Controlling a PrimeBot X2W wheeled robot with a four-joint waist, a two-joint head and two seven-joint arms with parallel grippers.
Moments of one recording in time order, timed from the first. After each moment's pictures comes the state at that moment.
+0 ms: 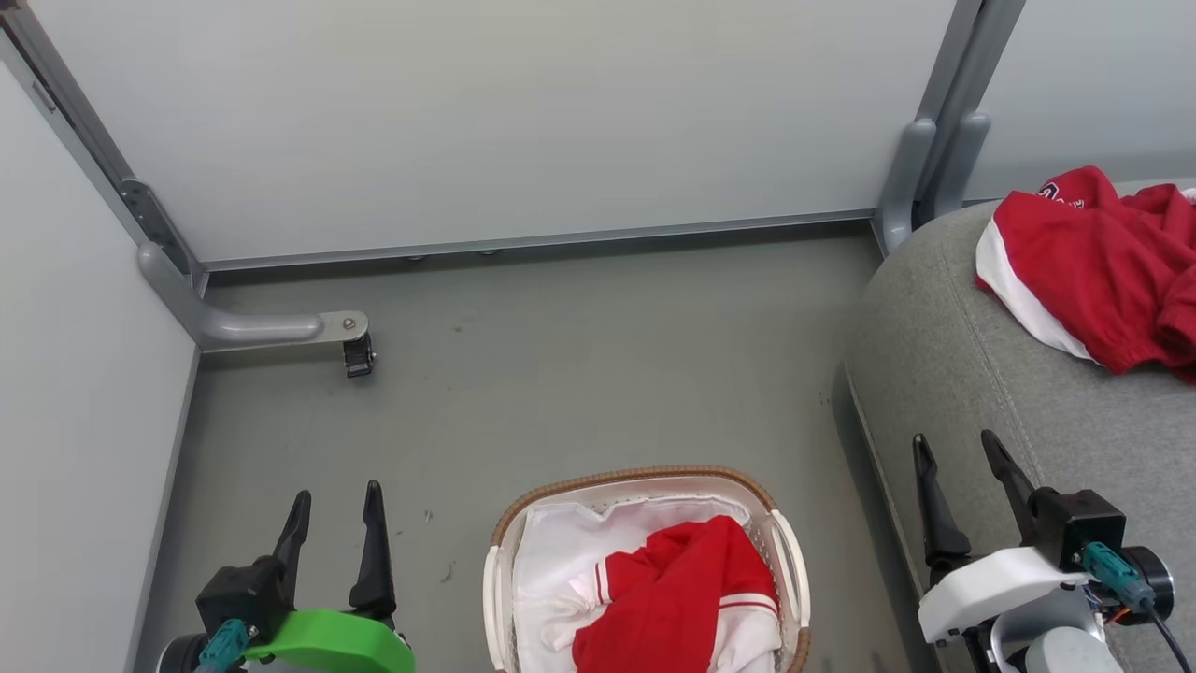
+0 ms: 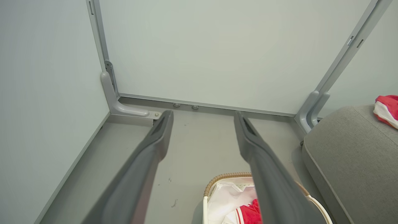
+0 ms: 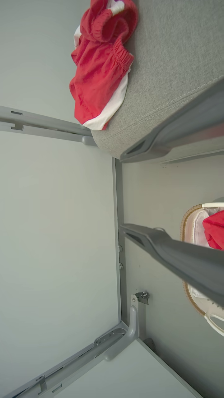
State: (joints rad) left arm -0.02 0.05 -0.09 0.33 -0.30 -0.08 -0.26; right arm -0.08 -0.05 -0.03 0.28 0.15 0.13 -0.26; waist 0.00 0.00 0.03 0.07
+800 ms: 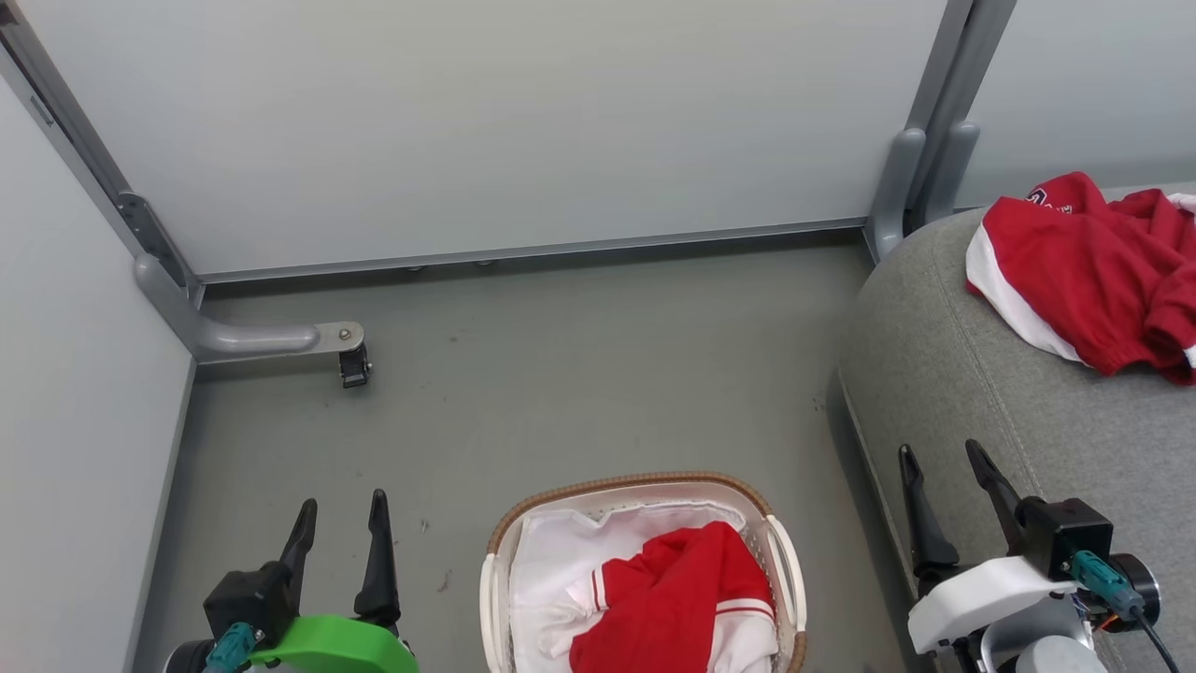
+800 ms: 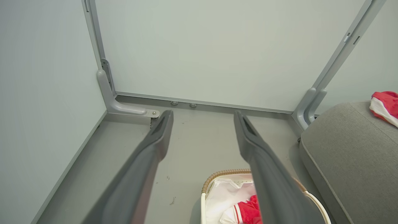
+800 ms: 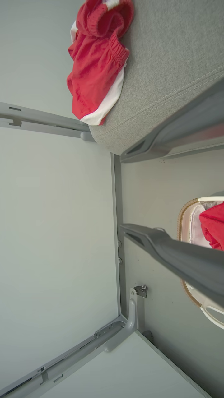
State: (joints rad) left arm -0.02 0.05 -0.10 0.35 -0.30 -0.08 -0.26; right arm -0.06 -0.05 0.00 0.28 0.17 0.13 -0.26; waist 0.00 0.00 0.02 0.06
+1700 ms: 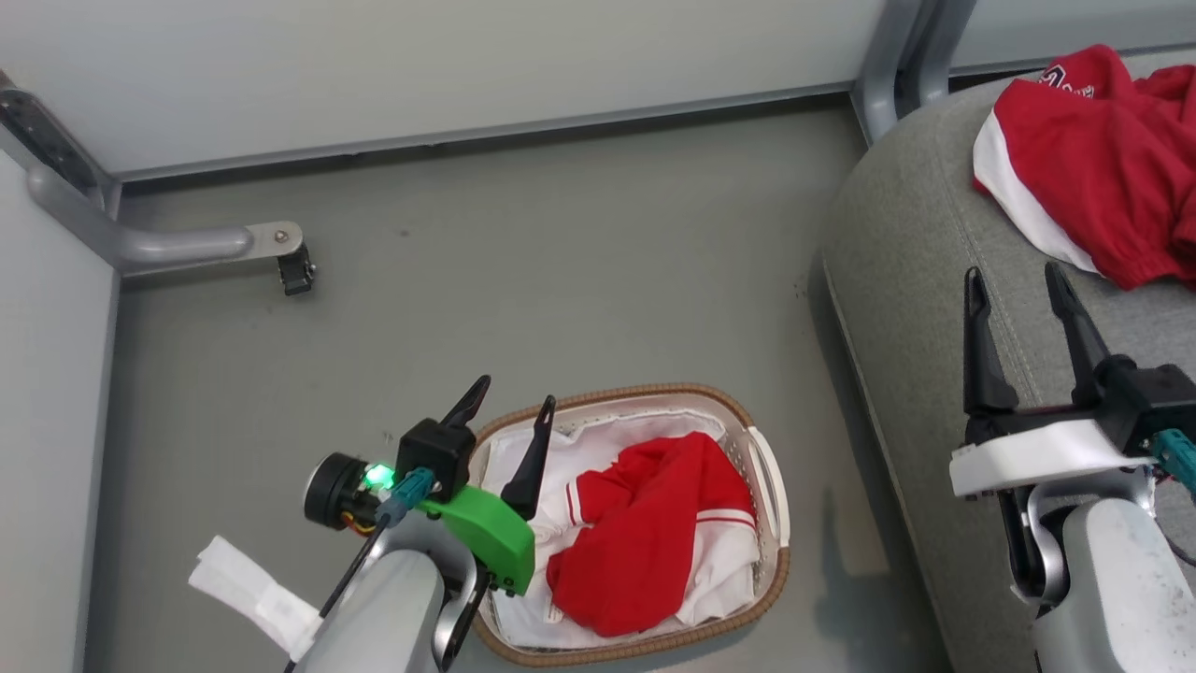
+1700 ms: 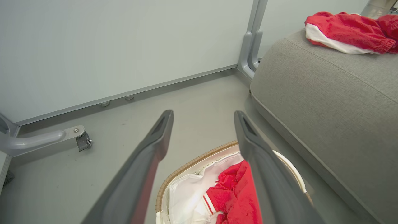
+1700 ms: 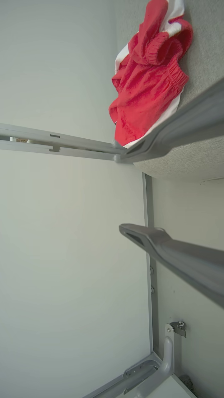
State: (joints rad) left arm -0.37 0.05 -0.44 0.61 -0.23 -0.12 -0.26; right arm -0.23 -0.05 -0.10 0.13 0.10 0.13 -0.26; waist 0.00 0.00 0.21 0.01
